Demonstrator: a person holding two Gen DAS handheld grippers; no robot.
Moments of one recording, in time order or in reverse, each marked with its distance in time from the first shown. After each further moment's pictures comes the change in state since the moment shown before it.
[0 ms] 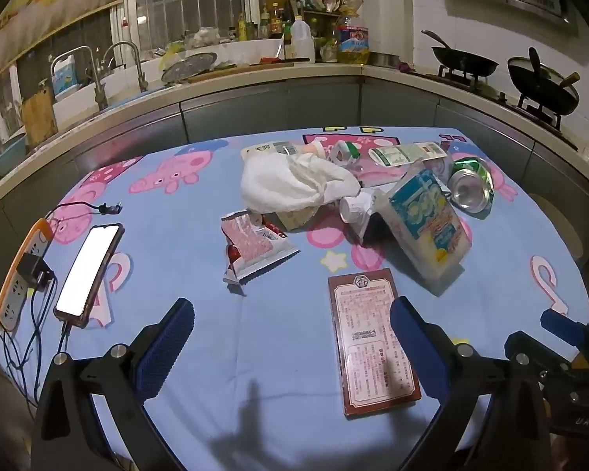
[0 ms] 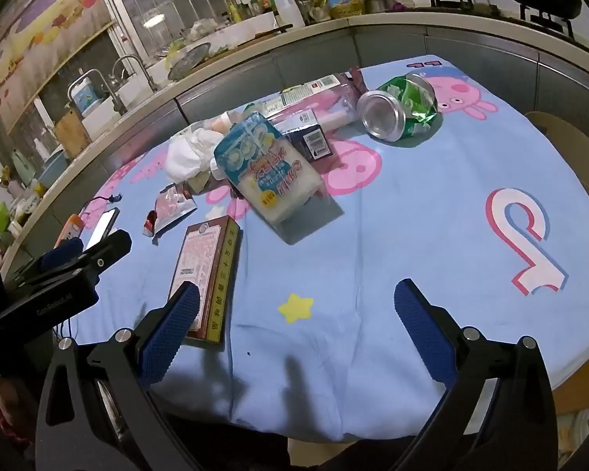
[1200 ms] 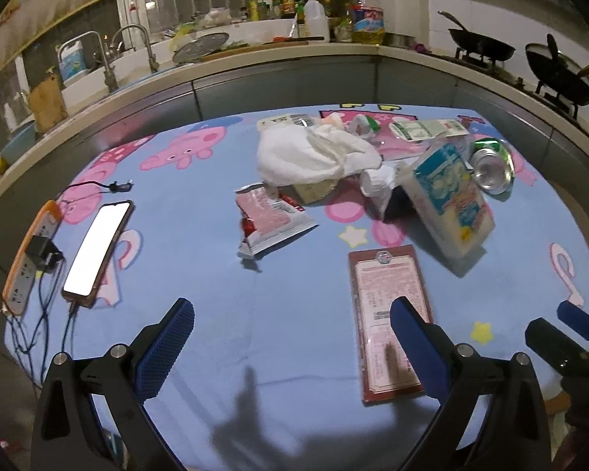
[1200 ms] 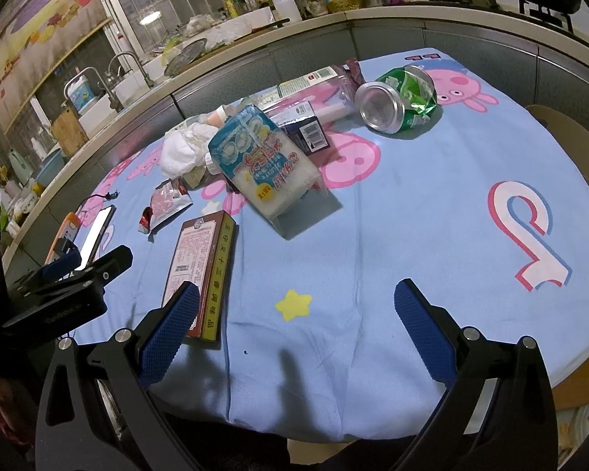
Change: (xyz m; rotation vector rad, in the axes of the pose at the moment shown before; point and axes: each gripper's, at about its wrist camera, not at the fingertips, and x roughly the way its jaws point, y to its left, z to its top) left arm 0.013 0.003 -0.012 -0.006 0.077 0.064; right arm 0.007 -0.001 -0.001 0.005 0.014 -0.001
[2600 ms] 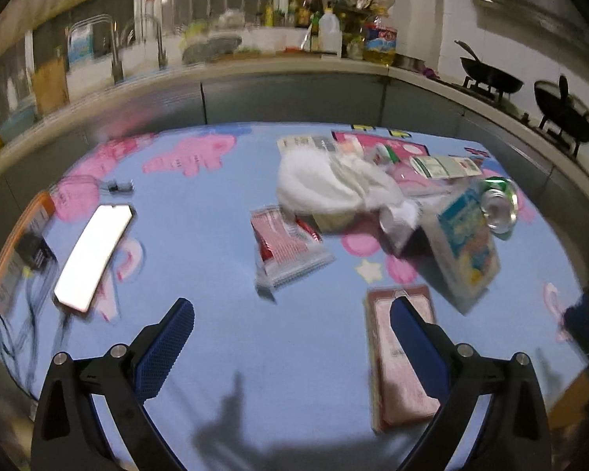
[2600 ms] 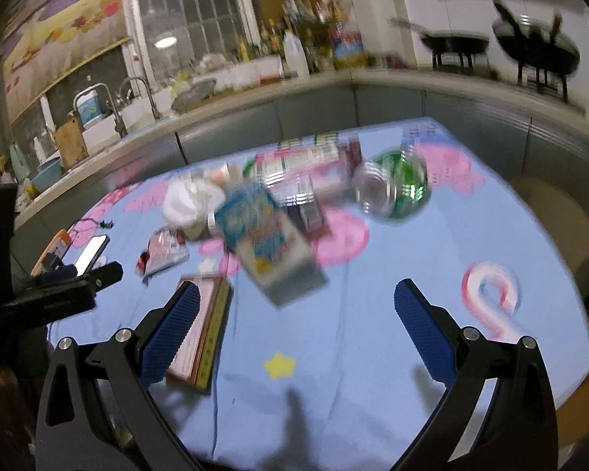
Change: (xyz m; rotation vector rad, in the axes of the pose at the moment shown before) left arm 0.006 0.029 0.023 -0.059 -0.055 -0.038; right arm -0.033 0.017 0.029 -0.134 -0.241 -0.075
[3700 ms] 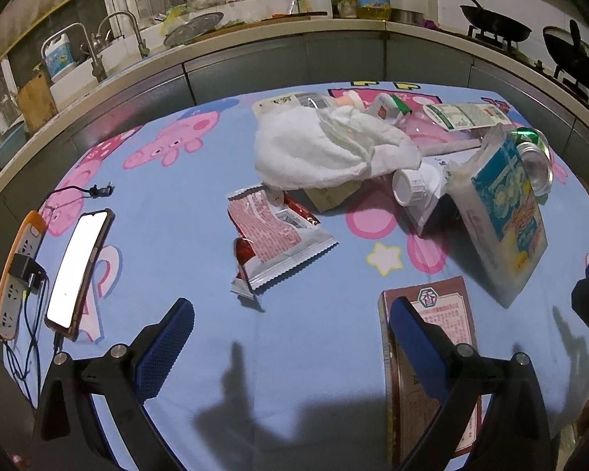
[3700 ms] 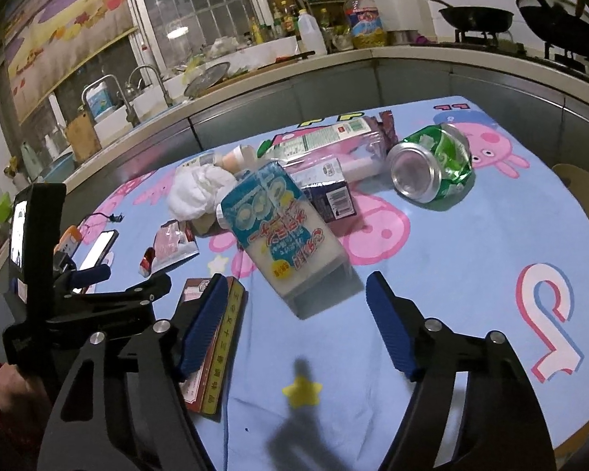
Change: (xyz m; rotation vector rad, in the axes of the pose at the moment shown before) left arm 0.058 -0.025 0.003 0.082 0.154 0.049; right arm 0.058 -0.002 -0.001 0.046 0.103 0.114
